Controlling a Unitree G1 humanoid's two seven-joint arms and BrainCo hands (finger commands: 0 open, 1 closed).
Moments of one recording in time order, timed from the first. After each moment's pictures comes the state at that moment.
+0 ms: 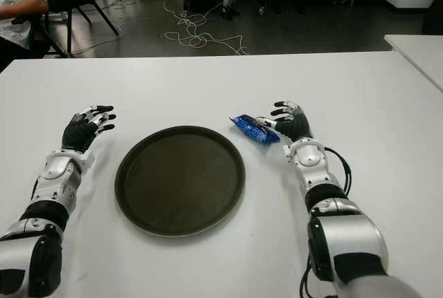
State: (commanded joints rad) left arm -0.59 0.20 0.24 1.07 -0.13 -0.33 -0.20; right arm -0.75 -0.19 -0.05 1.28 -0.13 -0.33 -0.08
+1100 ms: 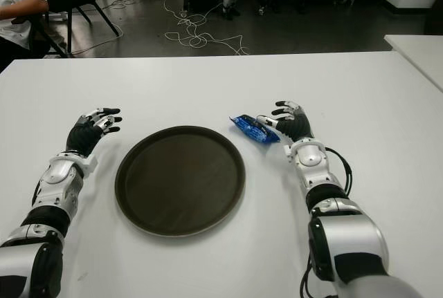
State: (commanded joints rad) left arm -0.55 0.18 0.22 1.04 -0.14 -0.39 -0.27; right arm -0.75 -0.20 -0.05 1.28 -0.14 -0.34 -0.07
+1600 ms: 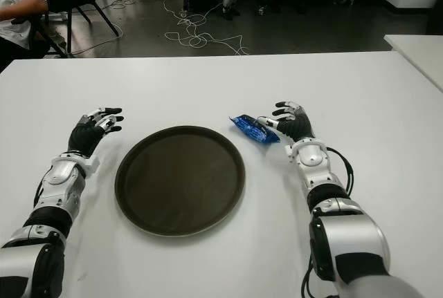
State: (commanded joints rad) left arm -0.57 0.19 0.21 1.06 -0.12 -0.37 -0.21; right arm -0.75 -0.20 -0.05 1.28 -0.13 -0.33 -0.07
